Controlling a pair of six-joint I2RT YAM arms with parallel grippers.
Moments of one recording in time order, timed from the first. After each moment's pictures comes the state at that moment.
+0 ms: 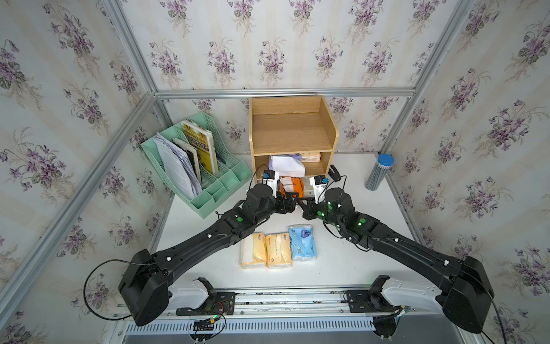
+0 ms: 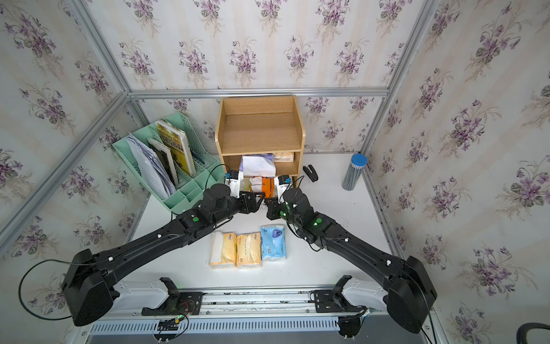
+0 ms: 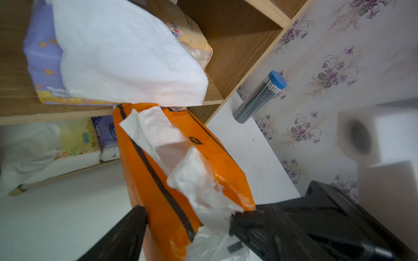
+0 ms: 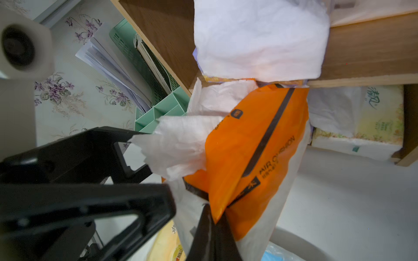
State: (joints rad) left arm -0.76 1.30 0.95 -0.02 -0.05 -0.58; right arm 0.76 1.23 0.87 -0.07 -0.04 0.52
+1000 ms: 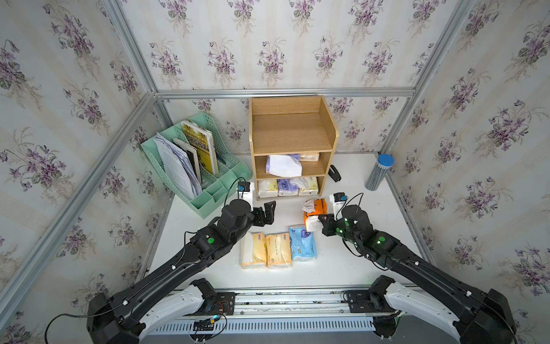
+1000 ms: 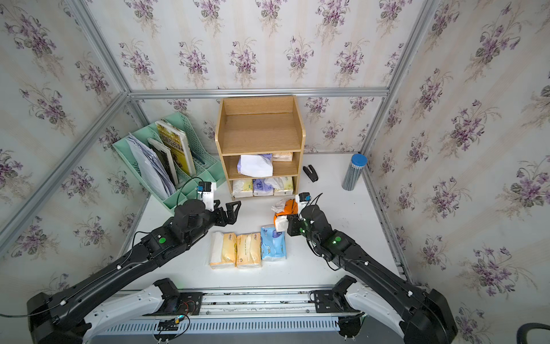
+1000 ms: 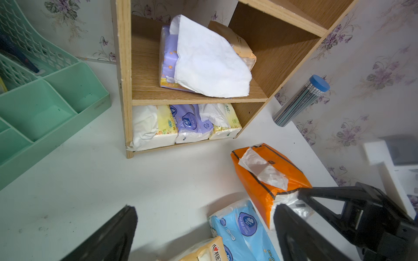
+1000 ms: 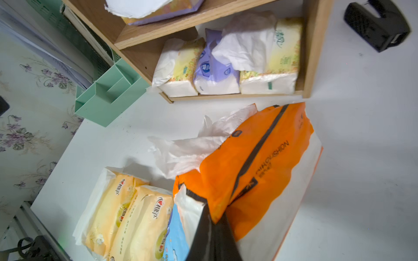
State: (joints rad) left arm -0.75 0.92 0.79 -0.28 -0.26 -0.53; right arm 0.66 0.88 0.57 -0.26 0.04 0.50
